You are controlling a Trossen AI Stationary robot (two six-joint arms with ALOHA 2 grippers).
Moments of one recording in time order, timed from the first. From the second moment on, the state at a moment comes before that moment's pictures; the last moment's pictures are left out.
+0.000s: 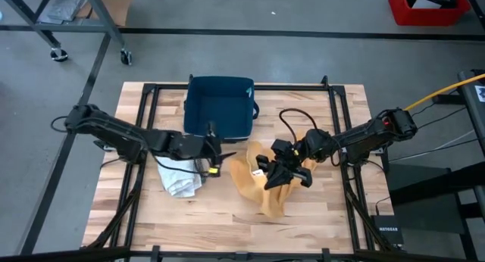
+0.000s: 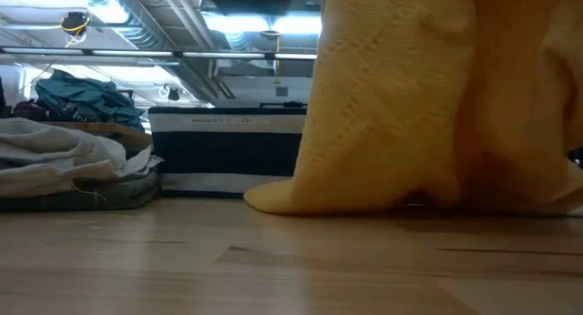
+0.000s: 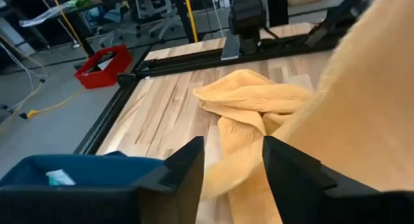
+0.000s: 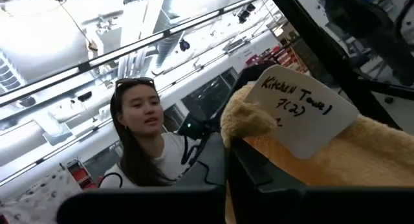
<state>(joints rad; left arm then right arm) -0.23 1.31 0.95 0.00 -0.47 0.10 0.21 1.46 0.82 1.07 -0.58 0.89</state>
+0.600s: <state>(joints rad) -0.23 1.58 0.95 0.16 -0.41 0.05 0.24 1.46 0.82 1.12 -0.51 0.94</state>
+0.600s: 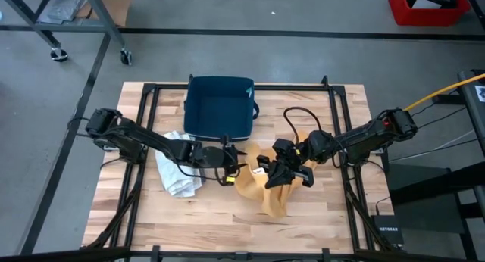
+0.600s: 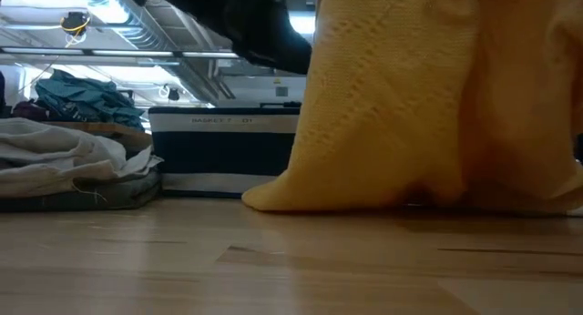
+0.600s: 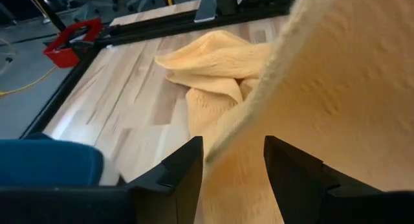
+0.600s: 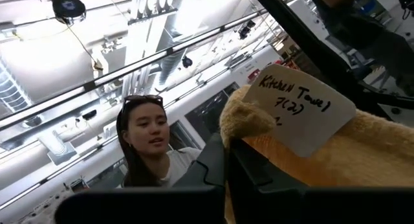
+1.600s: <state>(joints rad) -0.16 1.71 0.95 0.16 -0.40 0.06 0.24 1.46 0.93 1.13 -0.58 0.99</state>
